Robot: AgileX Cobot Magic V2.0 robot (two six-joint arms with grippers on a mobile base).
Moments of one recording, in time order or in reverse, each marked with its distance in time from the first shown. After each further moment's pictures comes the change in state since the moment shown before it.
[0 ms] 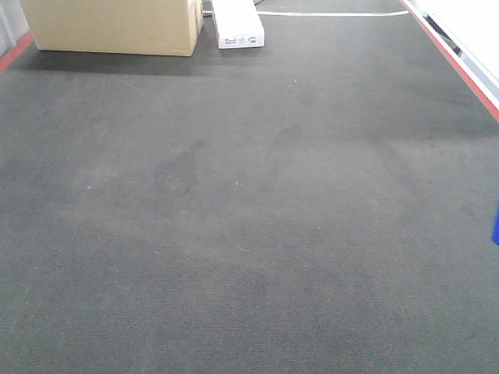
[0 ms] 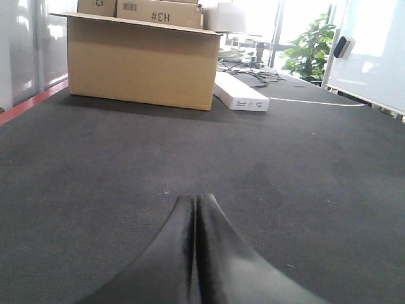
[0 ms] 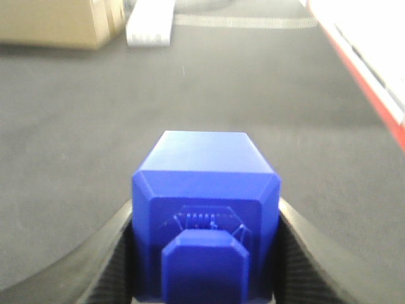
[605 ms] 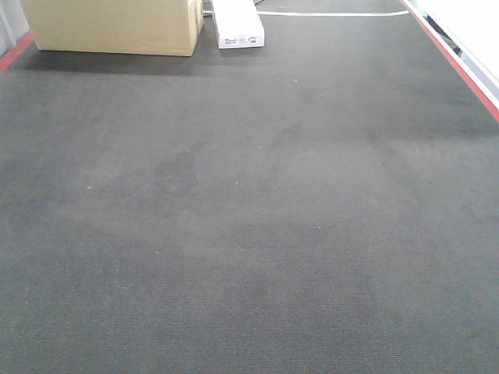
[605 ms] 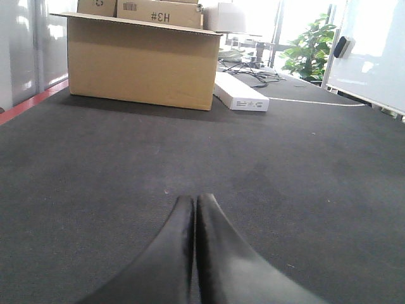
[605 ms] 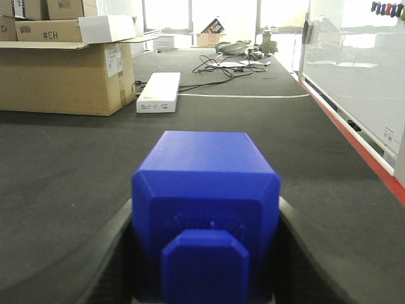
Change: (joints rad) left arm 0.000 0.000 0.000 0.000 0.000 0.000; right arm 0.000 -0.278 0.122 0.000 -0.037 0.000
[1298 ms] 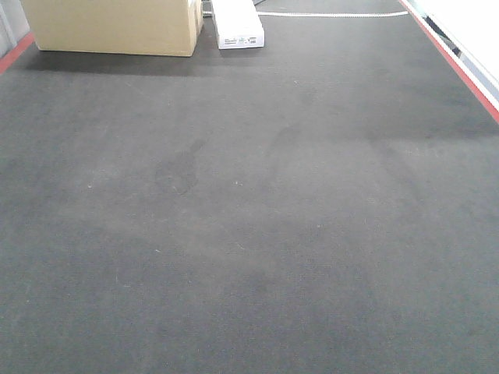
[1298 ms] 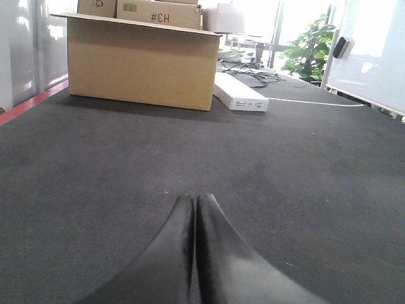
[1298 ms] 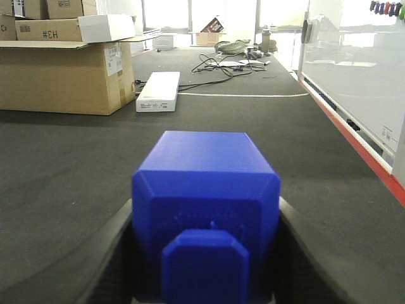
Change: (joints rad) left arm 0.000 0.000 0.000 0.000 0.000 0.000; right arm 0.000 0.000 0.000 0.000 0.001 0.000
